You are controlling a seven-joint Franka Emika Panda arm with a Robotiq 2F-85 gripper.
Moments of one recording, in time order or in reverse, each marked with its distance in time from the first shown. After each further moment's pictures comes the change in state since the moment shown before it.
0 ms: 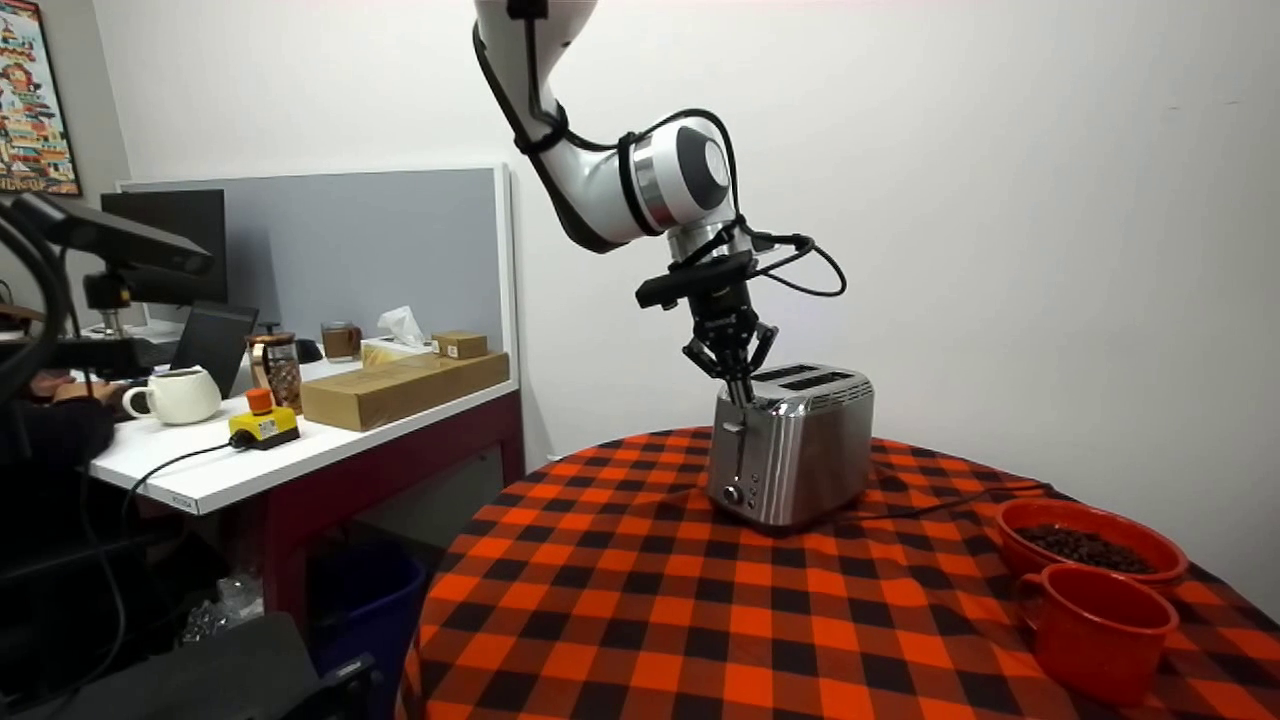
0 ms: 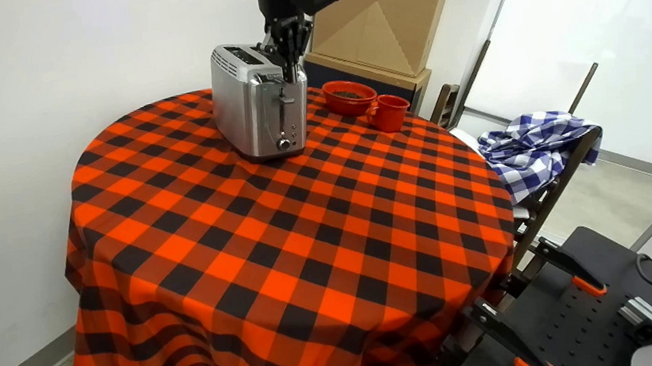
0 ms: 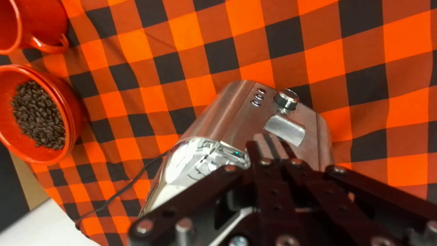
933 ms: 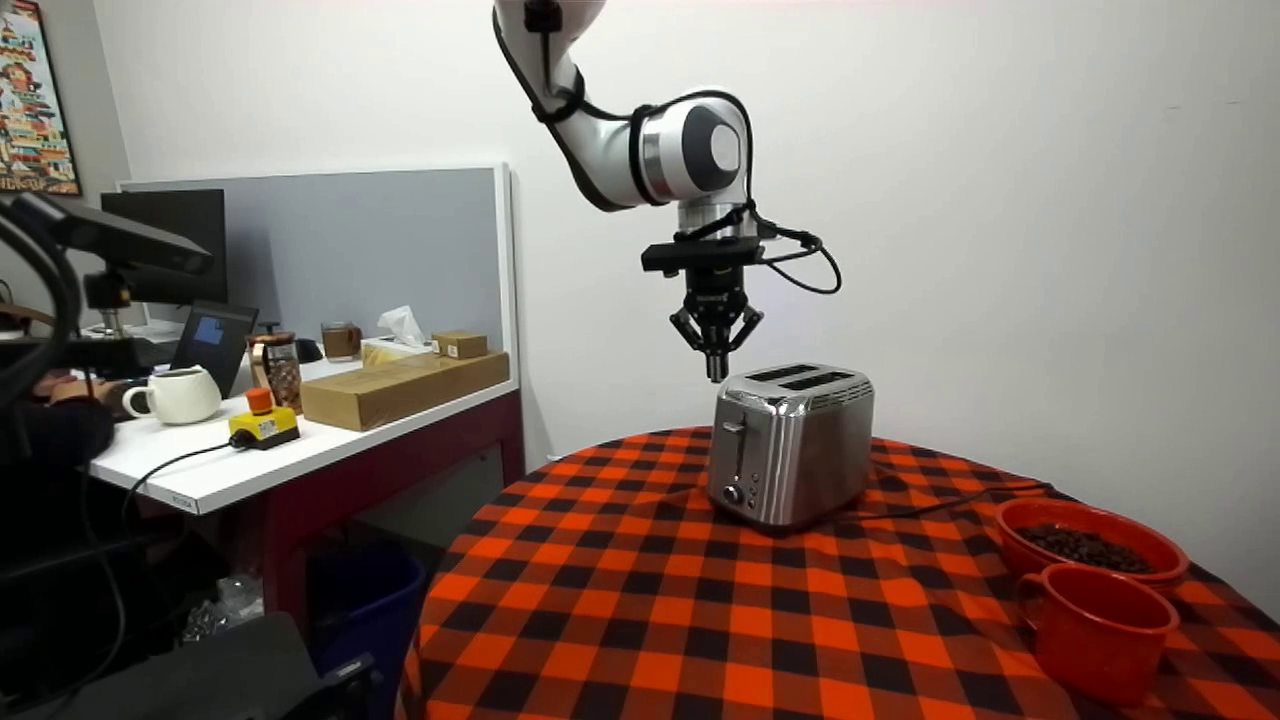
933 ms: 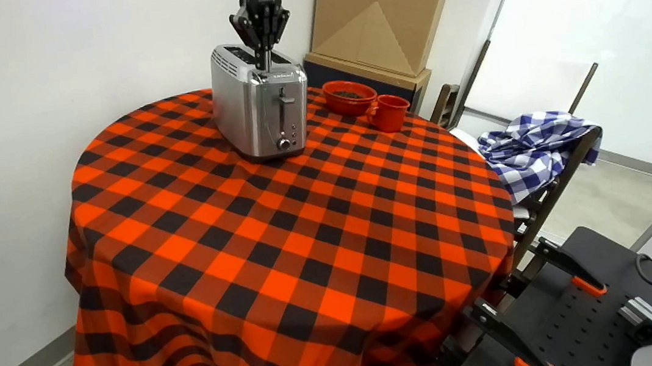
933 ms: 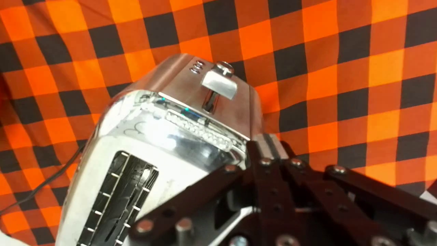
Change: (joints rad) arm -0.031 0.050 0.057 0.163 0.256 -0.127 -0.232
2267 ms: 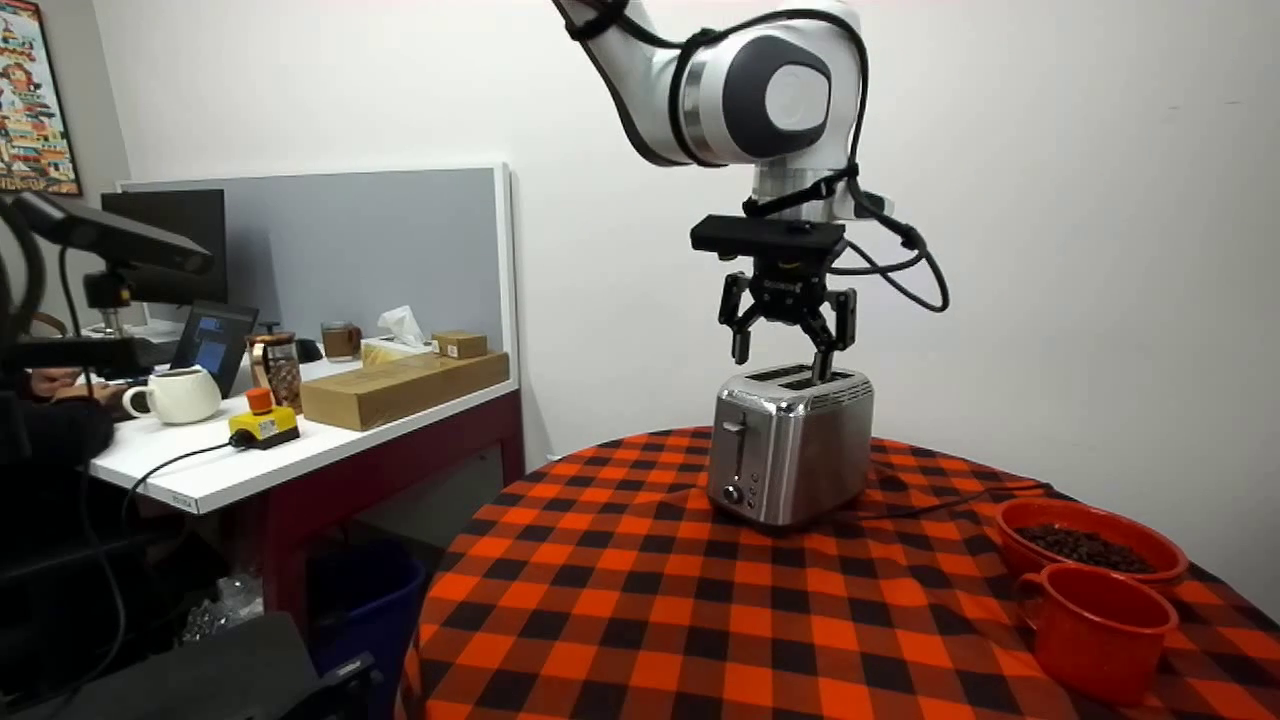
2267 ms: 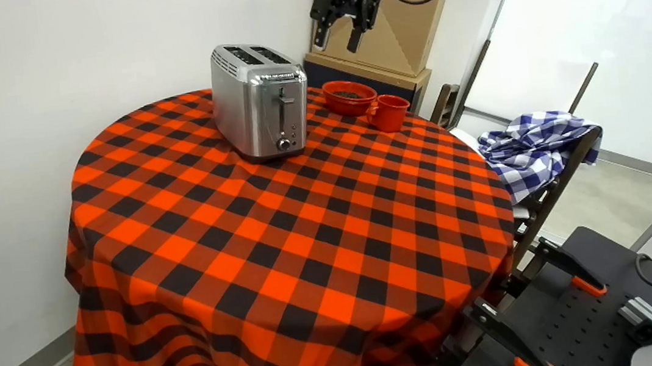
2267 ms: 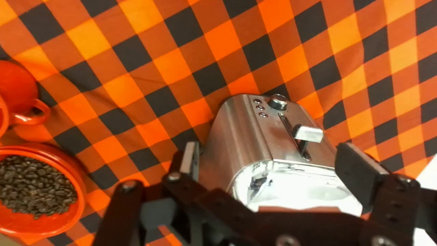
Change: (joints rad) arm -0.131 -0.239 -0.107 -0.311 0.284 0.143 -0.144
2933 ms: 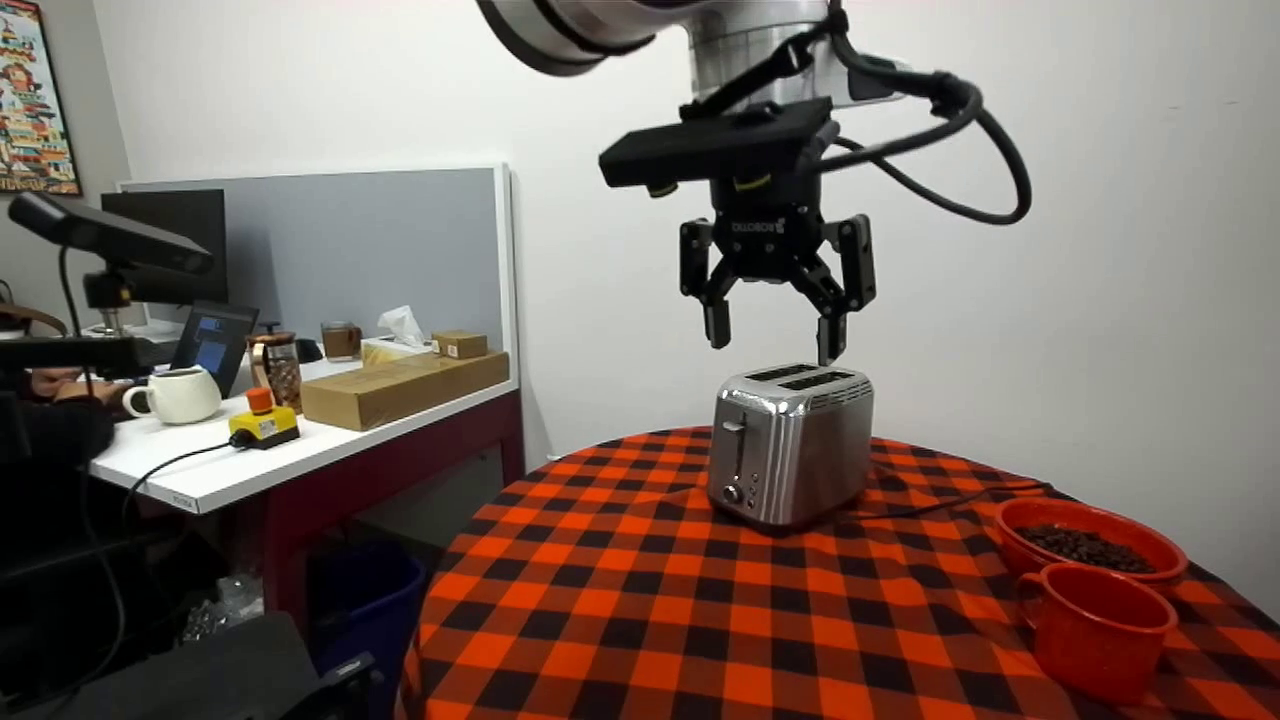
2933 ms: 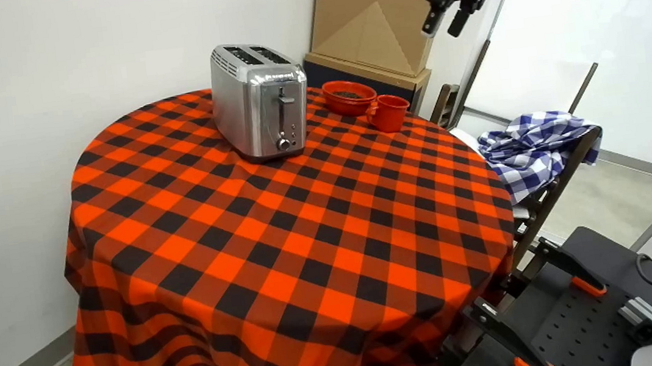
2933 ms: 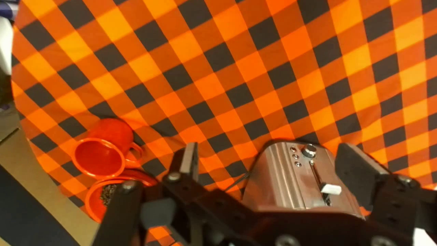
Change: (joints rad) arm -0.015 -0.532 -0.145 -0.536 -0.142 0.132 -0.046
